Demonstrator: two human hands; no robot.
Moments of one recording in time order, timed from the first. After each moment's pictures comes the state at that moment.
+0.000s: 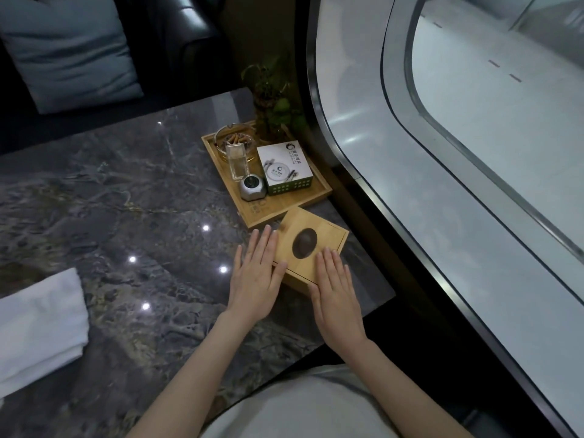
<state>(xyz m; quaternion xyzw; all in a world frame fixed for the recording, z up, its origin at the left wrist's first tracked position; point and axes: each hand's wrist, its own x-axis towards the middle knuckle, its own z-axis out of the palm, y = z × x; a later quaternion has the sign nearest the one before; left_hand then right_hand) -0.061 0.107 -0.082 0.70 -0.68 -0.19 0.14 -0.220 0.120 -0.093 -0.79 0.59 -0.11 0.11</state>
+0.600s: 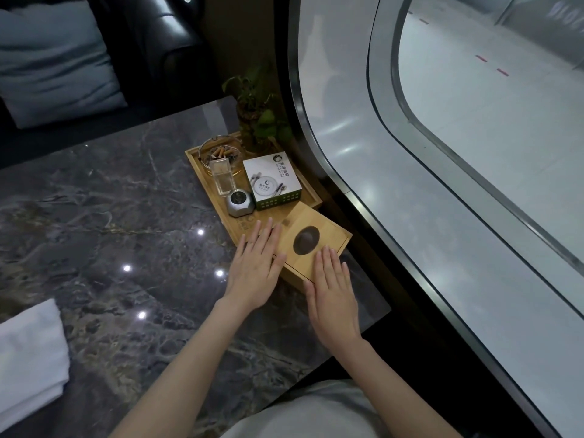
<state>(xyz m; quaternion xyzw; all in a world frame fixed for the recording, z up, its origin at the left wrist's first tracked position) -0.062 0.049 -0.081 0.65 -0.73 -0.17 0.11 -0.218 0.085 -0.088 -0.76 0.64 -0.07 0.08</state>
